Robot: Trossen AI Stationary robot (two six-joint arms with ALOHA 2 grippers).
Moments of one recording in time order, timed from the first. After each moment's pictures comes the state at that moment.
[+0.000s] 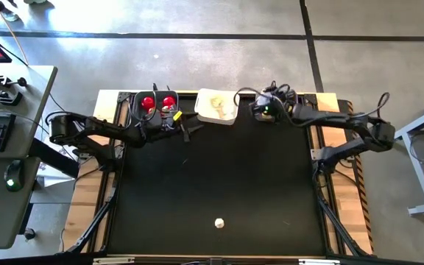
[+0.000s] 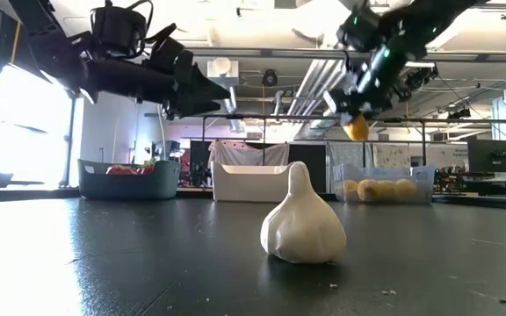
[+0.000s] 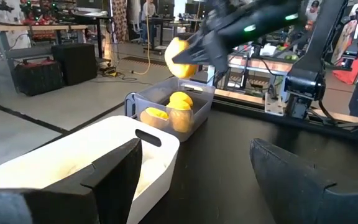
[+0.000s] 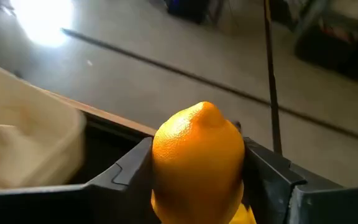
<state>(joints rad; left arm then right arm) 0.31 1.44 0.44 0.94 -0.09 -0.07 -0.44 1.35 0.87 -0.25 0.83 0.34</state>
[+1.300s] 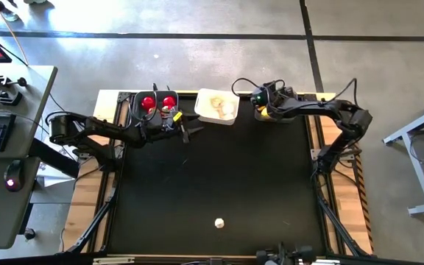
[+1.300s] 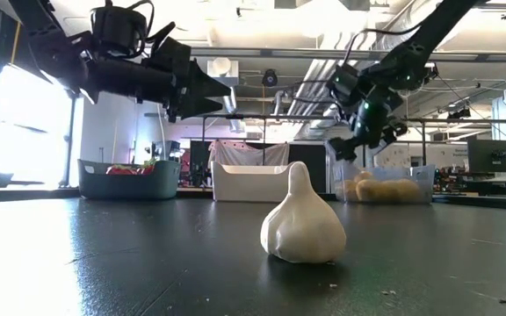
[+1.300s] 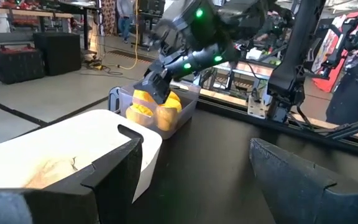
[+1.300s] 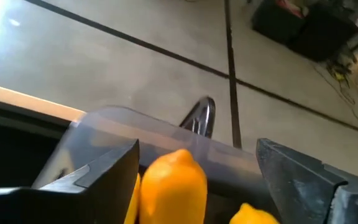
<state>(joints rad) 0.31 1.44 0.44 0.93 -0.04 -0.15 -0.66 1.64 0.87 -0.08 0.83 0.28</state>
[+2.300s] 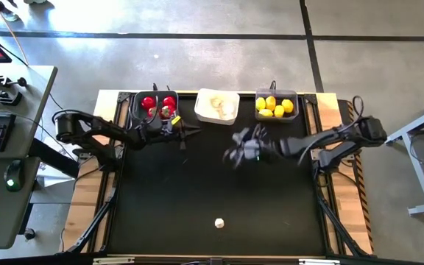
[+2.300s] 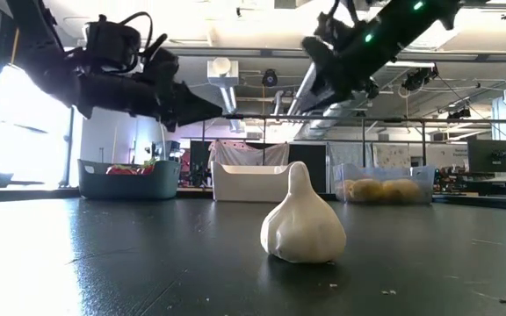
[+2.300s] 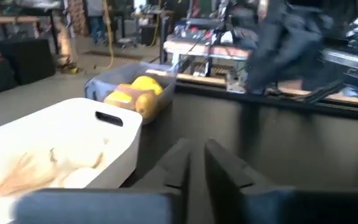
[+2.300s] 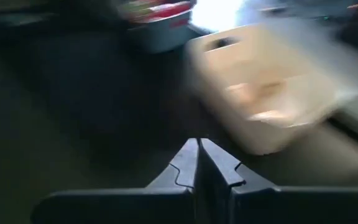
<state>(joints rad) 0.32 1.51 0.36 1.06 0.09 -0.05 0.10 1.47 0.87 -0.08 0.71 0.42</state>
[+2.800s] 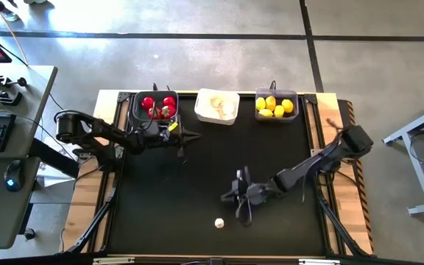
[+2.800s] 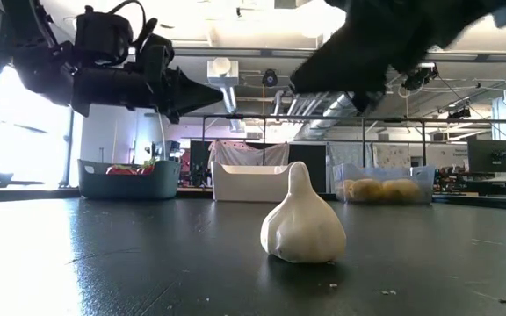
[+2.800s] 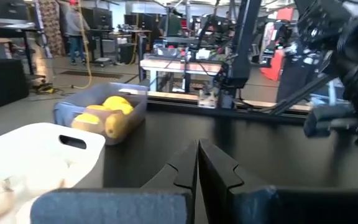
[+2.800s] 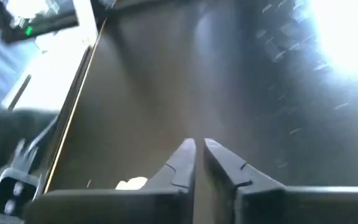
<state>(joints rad) 0.23 1.52 0.34 1.18 0.09 -0.04 0.46 1.68 0.87 0.27 0.31 0.47</state>
